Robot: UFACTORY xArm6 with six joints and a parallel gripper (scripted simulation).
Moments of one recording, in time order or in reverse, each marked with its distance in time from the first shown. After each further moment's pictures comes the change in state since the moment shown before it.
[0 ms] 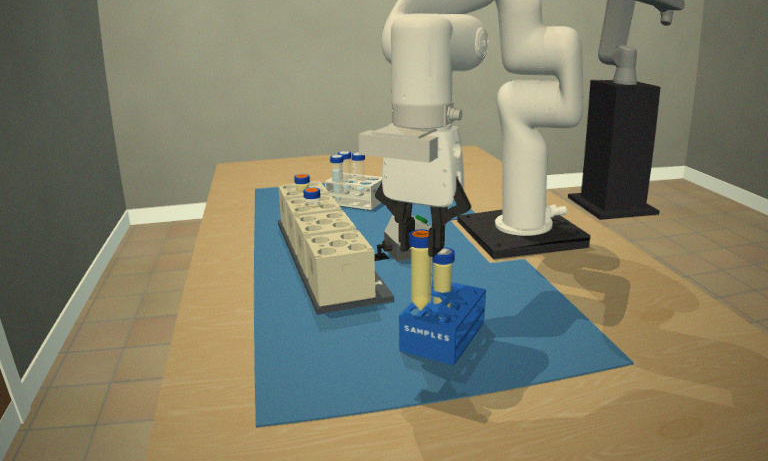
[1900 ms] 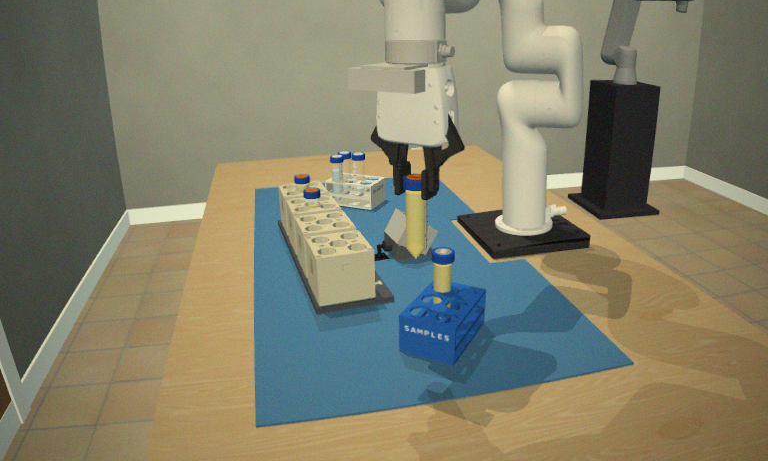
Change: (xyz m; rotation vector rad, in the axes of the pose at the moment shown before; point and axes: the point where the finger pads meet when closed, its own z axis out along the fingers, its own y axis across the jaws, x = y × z) arm -0.007 0.012 -0.076 0.001 -0.003 0.093
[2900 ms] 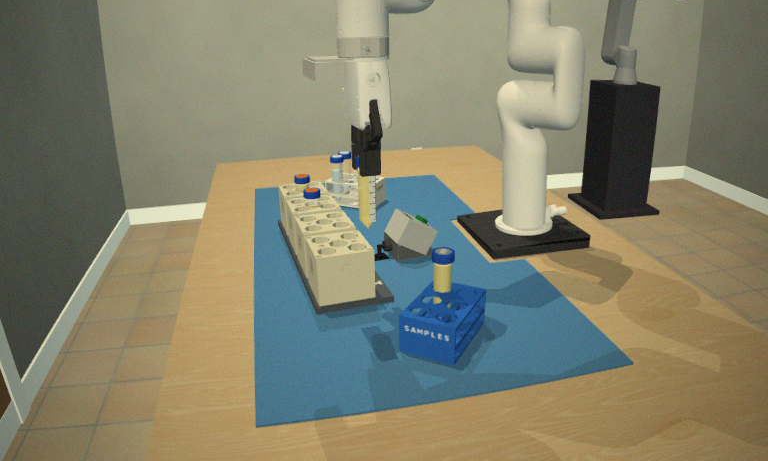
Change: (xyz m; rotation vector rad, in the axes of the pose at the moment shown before) arm -0.059 0.122 0.000 -0.001 0.002 0.673
